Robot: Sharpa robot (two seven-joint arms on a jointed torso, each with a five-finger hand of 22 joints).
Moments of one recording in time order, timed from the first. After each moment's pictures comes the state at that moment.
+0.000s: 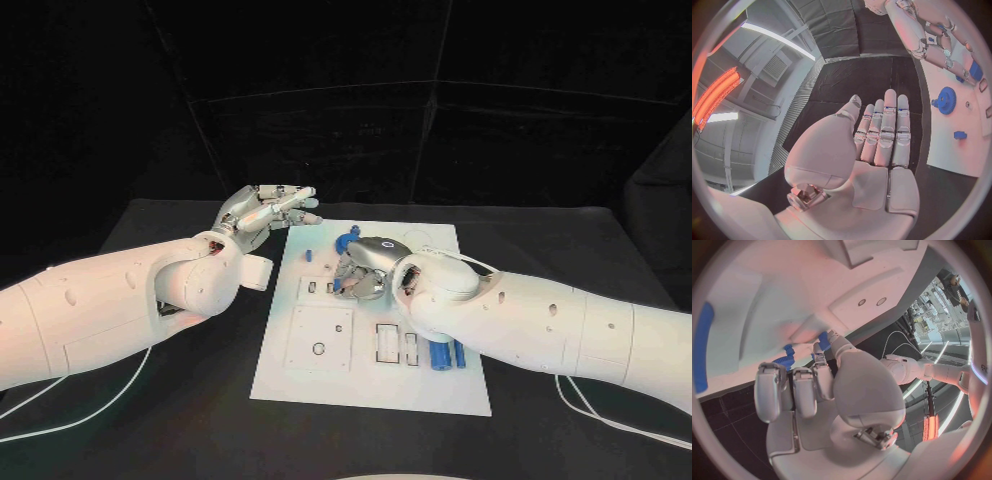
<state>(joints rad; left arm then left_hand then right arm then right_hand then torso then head) 1.26 -0.83 -0.13 1.46 0.09 -0.23 0.49 1.38 0.05 0.07 0.06 0.05 1.00 0.21 0.10 0.07 1.11 0.15 0.09 0.07 1.20 0.09 0.22 0.21 0.17 0.93 0.21 0.30 0.10 1.13 -0.49 -0.04 1.39 -1.58 -0.27 -0.24 1.33 -0.03 0.18 0.04 0.19 1.08 0.12 0.11 0.07 1.43 0.04 1.37 1.31 1.46 -0.04 1.55 1.31 0.05 1.47 0.07 1.49 1.31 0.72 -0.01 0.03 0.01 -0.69</state>
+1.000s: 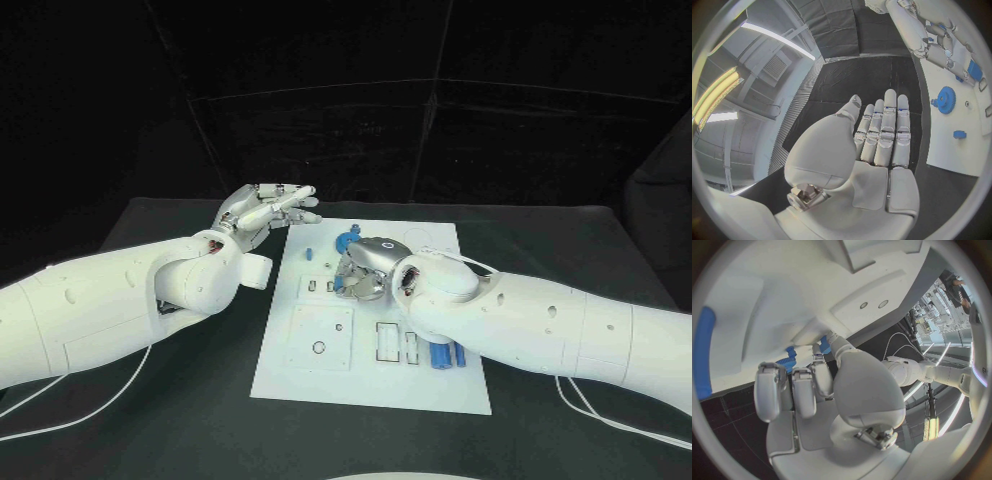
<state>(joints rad) 1.26 -0.83 -0.13 1.46 0.09 -0.22 0.49 1.38 0.05 0.07 0.06 0.05 1.00 0.21 0.10 0.07 1.11 0.15 0.09 0.07 1.20 0.09 0.22 0.21 0.17 0.93 0.21 0.30 0.10 1.13 -0.49 -0.04 1.39 -1.60 -0.27 -0.27 1.30 -0.06 0.18 0.05 0.18 1.02 0.15 0.08 0.07 1.41 0.06 1.34 1.31 1.47 -0.02 1.55 1.31 0.05 1.47 0.09 1.49 1.31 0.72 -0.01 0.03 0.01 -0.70</state>
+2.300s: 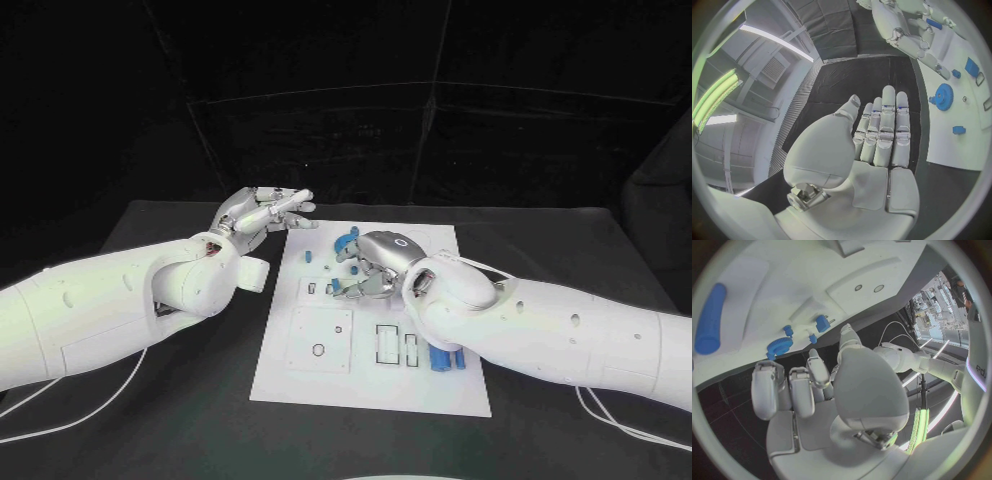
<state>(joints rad) 1.26 -0.83 -0.13 1.45 0.06 -0.22 0.47 1.34 0.03 0.08 0.06 0.05 1.05 0.17 0.10 0.07 1.21 0.11 0.11 0.08 1.33 0.05 0.27 0.26 0.17 1.03 0.18 0.34 0.12 1.13 -0.57 -0.04 1.49 -1.60 -0.44 -0.24 1.34 -0.15 -0.11 0.29 0.21 0.87 0.19 0.07 0.07 1.34 0.10 1.27 1.27 1.47 0.02 1.53 1.31 0.05 1.45 0.13 1.46 1.31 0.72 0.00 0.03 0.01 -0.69</state>
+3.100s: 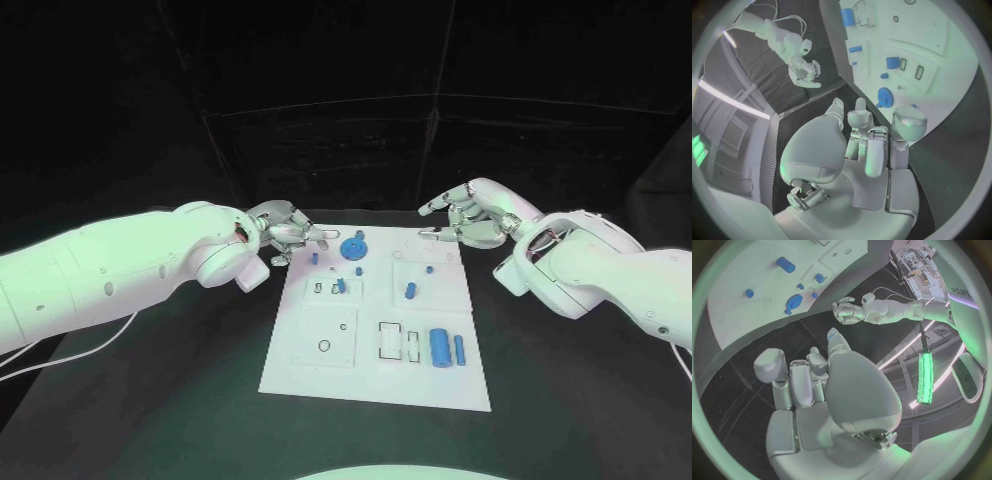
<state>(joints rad) 1.34 -0.75 -0.13 1.37 -0.63 -0.09 -0.23 1.13 0.04 -0.12 0.23 0.05 1.06 0.06 0.38 0.26 1.35 -0.01 1.09 0.98 1.47 -0.07 1.57 1.31 0.11 1.40 0.03 1.21 0.97 1.25 -0.94 -0.04 1.63 -1.02 -0.42 0.04 1.47 -0.03 -0.10 0.20 0.29 0.92 0.16 0.12 0.08 1.24 0.07 1.13 1.11 1.46 -0.01 1.34 1.21 0.09 1.29 0.10 1.23 1.01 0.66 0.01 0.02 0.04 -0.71</state>
